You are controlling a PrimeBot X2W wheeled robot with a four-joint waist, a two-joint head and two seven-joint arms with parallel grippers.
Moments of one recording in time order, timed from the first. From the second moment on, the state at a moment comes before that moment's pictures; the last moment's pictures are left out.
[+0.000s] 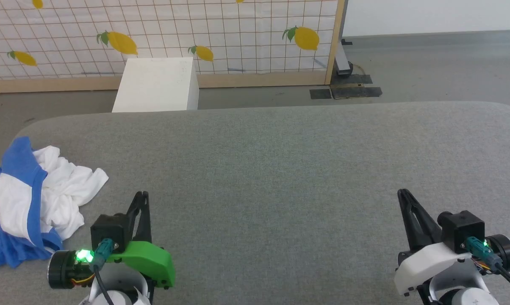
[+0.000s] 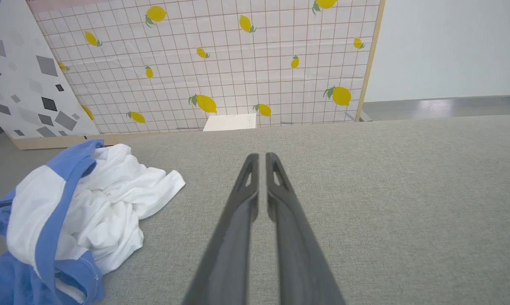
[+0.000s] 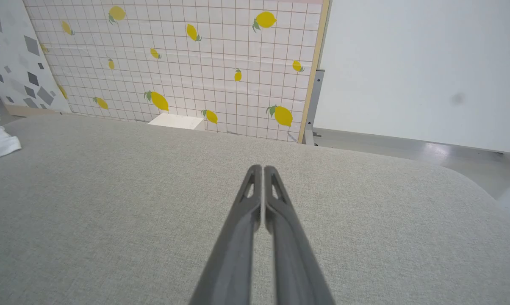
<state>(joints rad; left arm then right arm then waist) -0.01 0.05 -0.01 0.00 -0.01 -0.01 0.00 0.02 -0.05 0.00 0.01 0.00 0.13 0.00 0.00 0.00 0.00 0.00</state>
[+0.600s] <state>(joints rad) -0.02 0.05 -0.03 0.03 -0.03 0.01 -0.03 0.02 -0.05 -0.02 0.01 0.01 0.13 -0.02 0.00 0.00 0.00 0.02</state>
